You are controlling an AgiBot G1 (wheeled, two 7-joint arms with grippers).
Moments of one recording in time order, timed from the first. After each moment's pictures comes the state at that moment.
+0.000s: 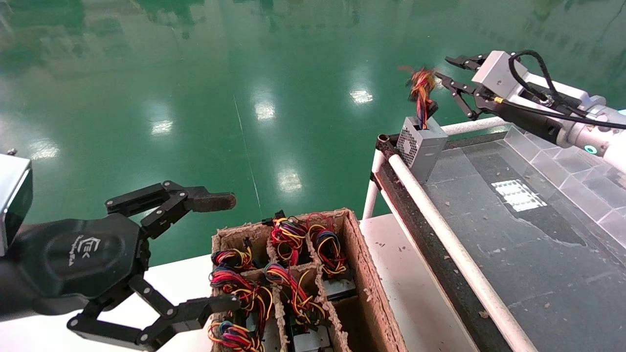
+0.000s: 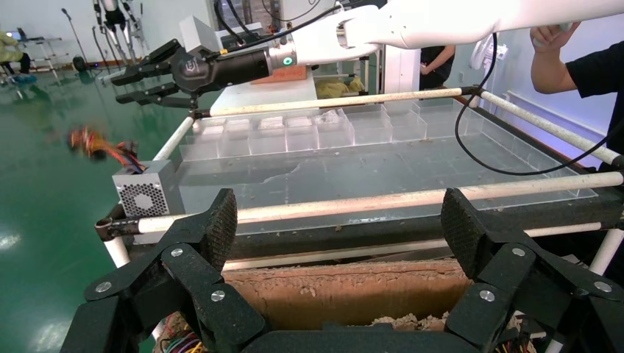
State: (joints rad) left arm -1.09 0.58 0.37 -1.26 0.67 1.46 -0.14; right arm 1.71 -1.06 -0.20 0.06 -1.23 -1.01 -1.08
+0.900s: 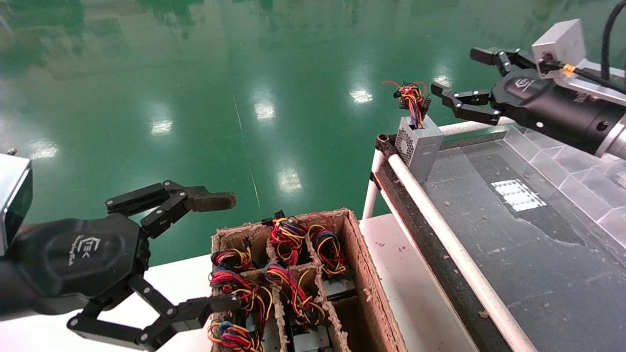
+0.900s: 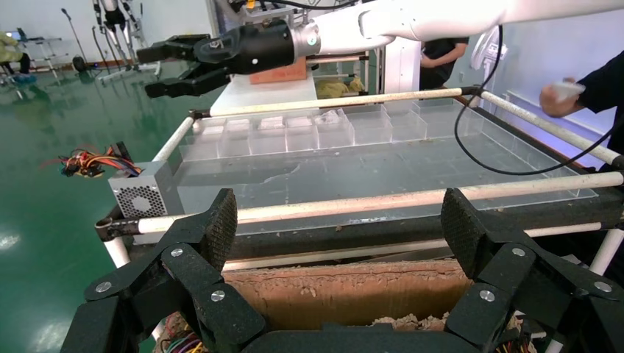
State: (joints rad) left arm -1.09 0.58 0.37 -1.26 0.67 1.46 -0.14; right arm 1.68 -0.96 -0.22 0.12 -1.16 -1.26 -0.61
